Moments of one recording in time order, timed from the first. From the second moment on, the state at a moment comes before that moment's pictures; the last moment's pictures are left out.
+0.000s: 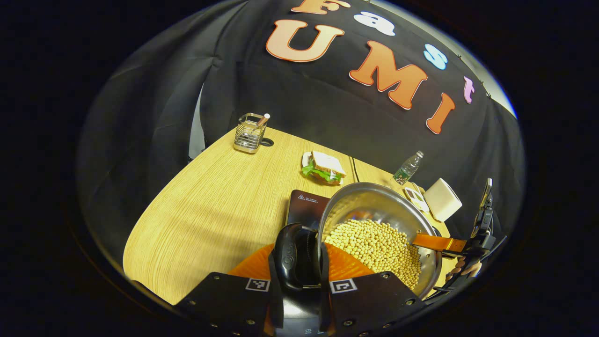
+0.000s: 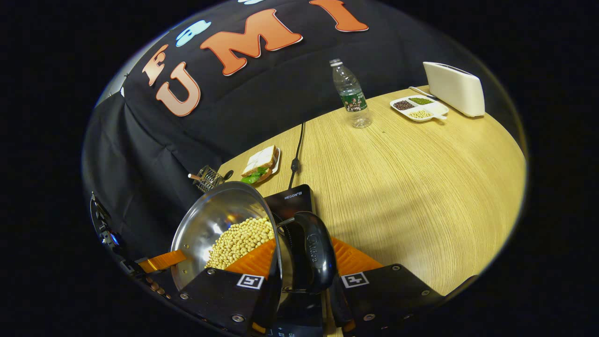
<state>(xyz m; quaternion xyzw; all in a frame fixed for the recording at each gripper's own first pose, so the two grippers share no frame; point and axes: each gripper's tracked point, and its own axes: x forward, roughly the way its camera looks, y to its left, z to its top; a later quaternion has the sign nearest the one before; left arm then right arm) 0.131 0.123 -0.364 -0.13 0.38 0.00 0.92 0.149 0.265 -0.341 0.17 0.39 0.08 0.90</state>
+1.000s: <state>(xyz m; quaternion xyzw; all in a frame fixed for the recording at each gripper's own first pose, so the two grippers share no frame) 0.091 0.160 -0.227 0.03 0.22 0.11 0.97 0.131 0.189 -0.243 0.11 0.27 0.07 0.96</state>
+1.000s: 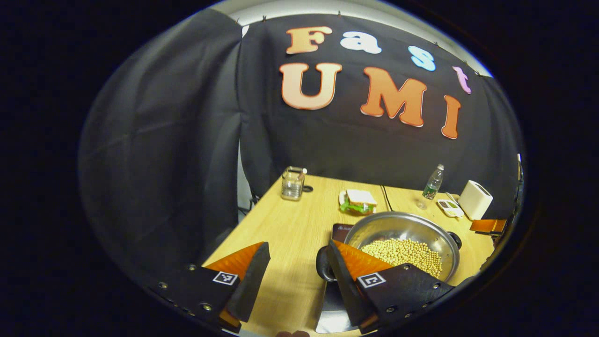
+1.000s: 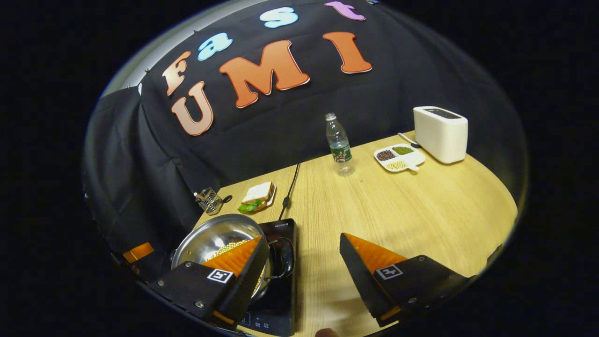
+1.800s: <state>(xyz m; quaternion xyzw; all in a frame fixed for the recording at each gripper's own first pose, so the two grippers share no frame) 0.057 0.035 -0.002 0.00 0.02 0.09 1.00 0.086 0.025 -0.035 0.02 0.09 0.01 1.00</state>
